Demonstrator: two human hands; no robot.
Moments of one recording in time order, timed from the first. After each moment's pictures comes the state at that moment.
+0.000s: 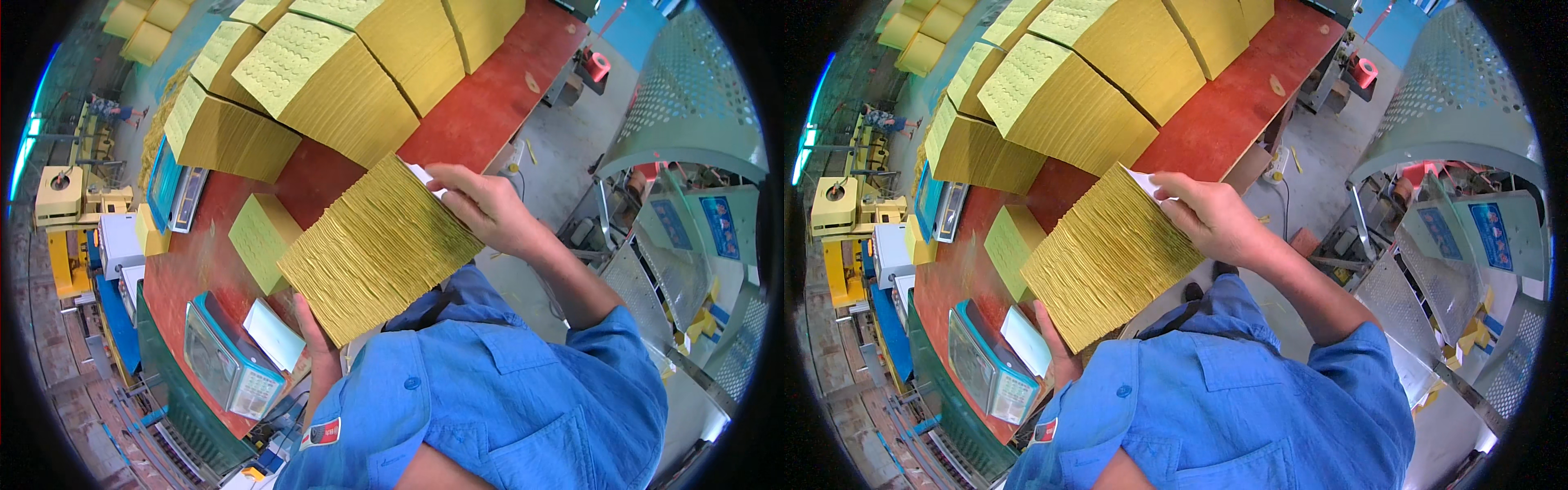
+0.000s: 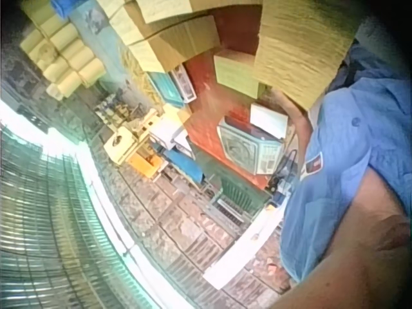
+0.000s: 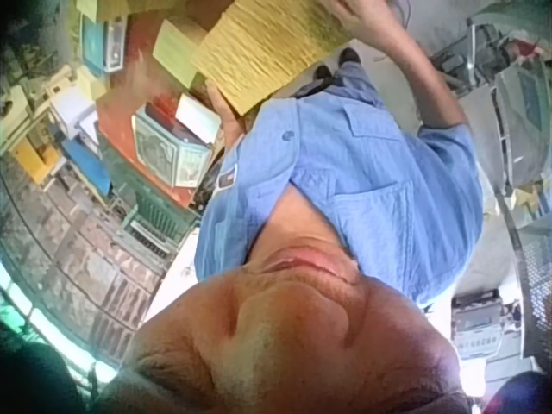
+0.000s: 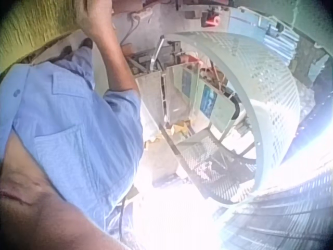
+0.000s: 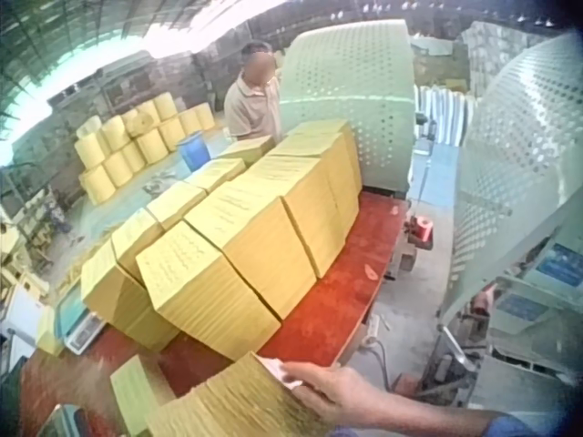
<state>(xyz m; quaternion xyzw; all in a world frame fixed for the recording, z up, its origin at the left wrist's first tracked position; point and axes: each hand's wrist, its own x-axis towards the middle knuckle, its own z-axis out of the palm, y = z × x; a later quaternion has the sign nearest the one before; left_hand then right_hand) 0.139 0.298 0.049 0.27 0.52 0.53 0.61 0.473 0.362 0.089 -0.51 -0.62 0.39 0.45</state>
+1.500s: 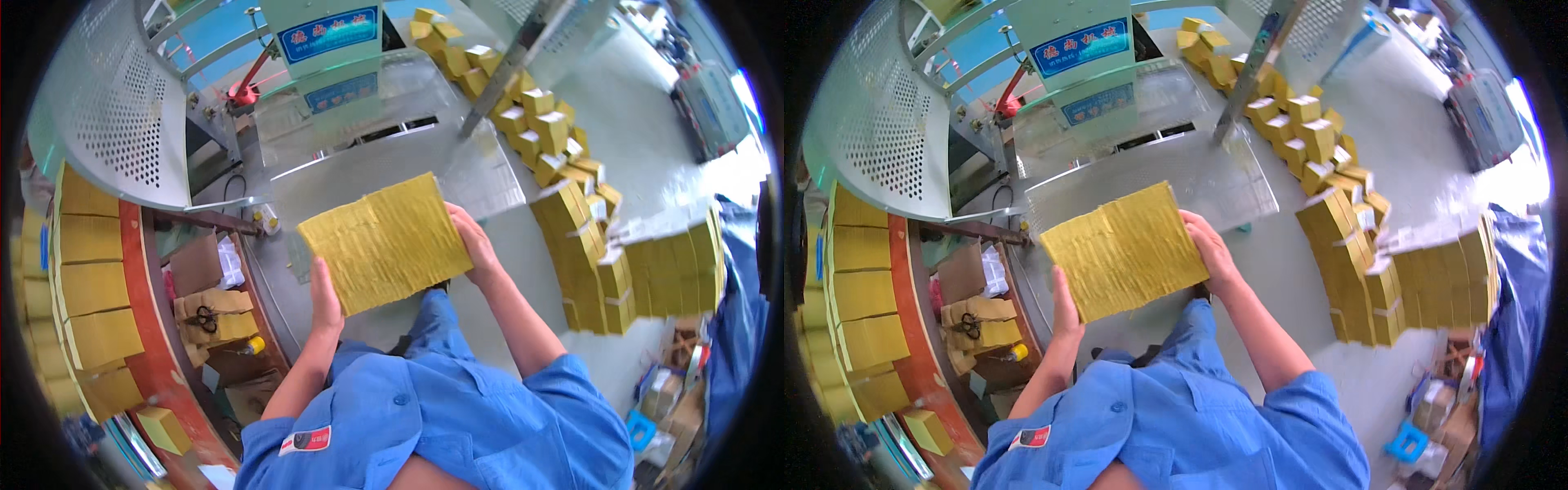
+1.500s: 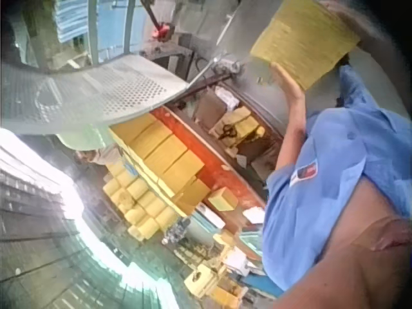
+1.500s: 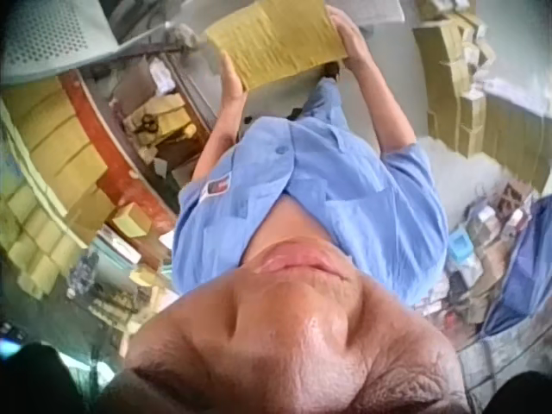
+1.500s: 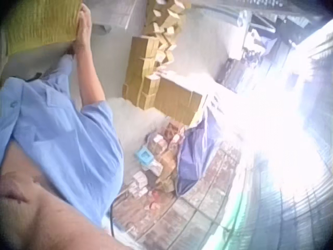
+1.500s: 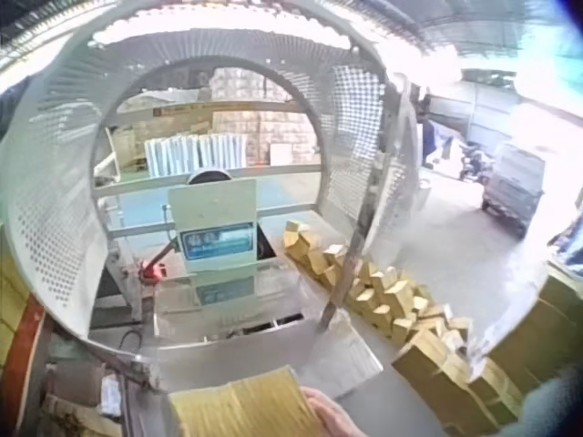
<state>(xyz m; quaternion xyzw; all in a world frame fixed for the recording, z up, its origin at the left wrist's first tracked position) 0.491 0.025 -0.064 0.48 0.21 0.04 0.85 0.604 -0.231 -0.011 -0.54 0.02 0.24 0.81</state>
